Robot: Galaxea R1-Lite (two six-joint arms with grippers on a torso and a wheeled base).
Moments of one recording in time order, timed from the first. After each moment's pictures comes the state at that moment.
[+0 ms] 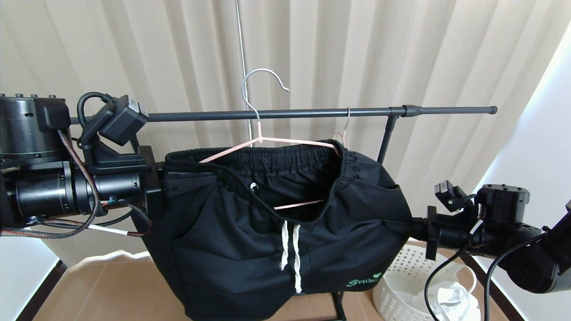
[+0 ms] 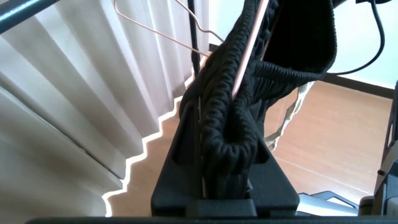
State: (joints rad) left arm -0.20 1.49 -0.84 -0.36 -0.76 0.33; right arm 0.00 2.03 -0.54 -1.06 0.98 -0.21
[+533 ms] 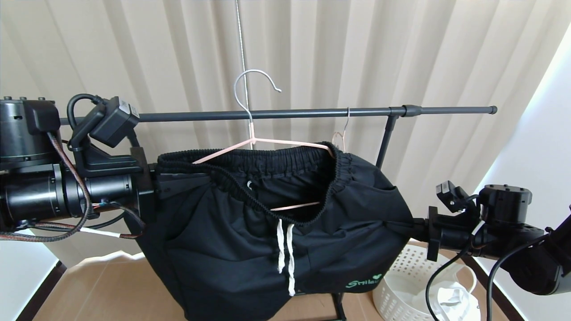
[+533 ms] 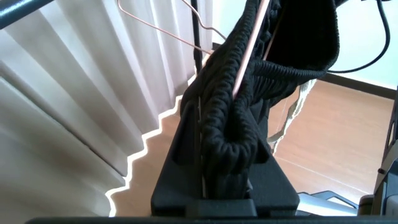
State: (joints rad) left arm -0.17 1.48 -0.82 -0.36 -0.75 0.33; right arm 0.00 2.02 -0.53 -1.06 0.98 -0.21
